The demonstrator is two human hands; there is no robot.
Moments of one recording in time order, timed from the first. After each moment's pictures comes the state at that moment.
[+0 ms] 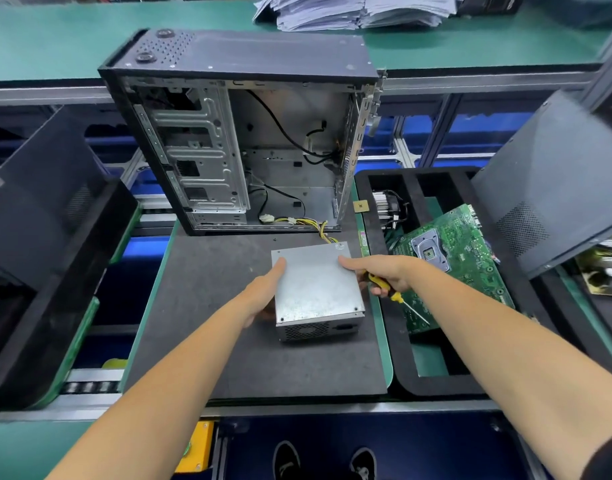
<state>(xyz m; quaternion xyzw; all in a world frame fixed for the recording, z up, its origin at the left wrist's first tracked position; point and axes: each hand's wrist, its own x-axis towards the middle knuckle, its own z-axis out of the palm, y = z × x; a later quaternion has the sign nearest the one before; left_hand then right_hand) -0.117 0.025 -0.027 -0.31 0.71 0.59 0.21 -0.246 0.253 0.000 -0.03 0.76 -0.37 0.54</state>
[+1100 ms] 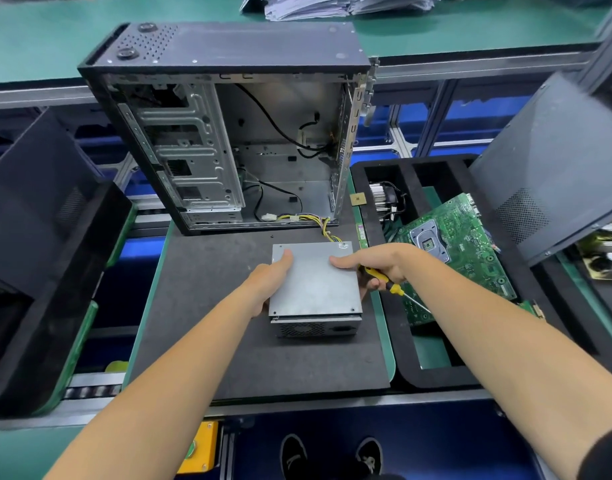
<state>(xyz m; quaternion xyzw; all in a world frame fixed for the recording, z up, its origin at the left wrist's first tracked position) -0.135 0.035 -0.011 -0.37 0.69 0.59 0.19 -0.247 0.240 0.013 -0.03 0.72 -0.31 0.62</state>
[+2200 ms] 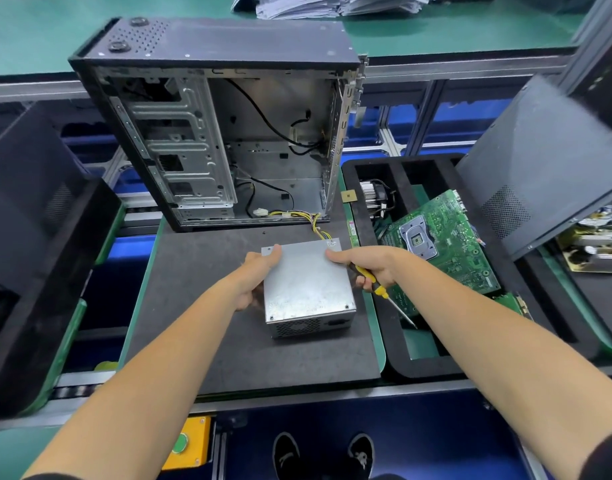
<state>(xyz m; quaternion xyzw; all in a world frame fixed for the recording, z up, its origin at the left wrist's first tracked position) -0.134 0.024 -0.013 -0.35 0.67 0.62 0.21 -0.228 0.247 0.006 0.05 0.73 -0.42 0.54</state>
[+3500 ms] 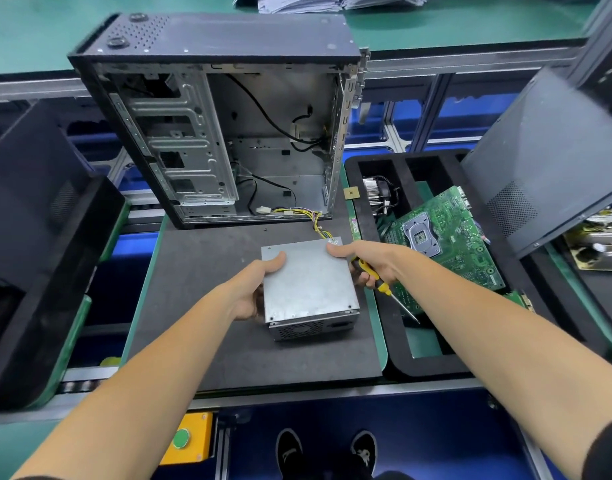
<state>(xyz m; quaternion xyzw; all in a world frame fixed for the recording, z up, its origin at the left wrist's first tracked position) -0.115 0.025 -0.017 -0.37 0.54 0.71 0.26 -0.236 0.248 -0.002 0.02 0.70 -0.43 0.57</state>
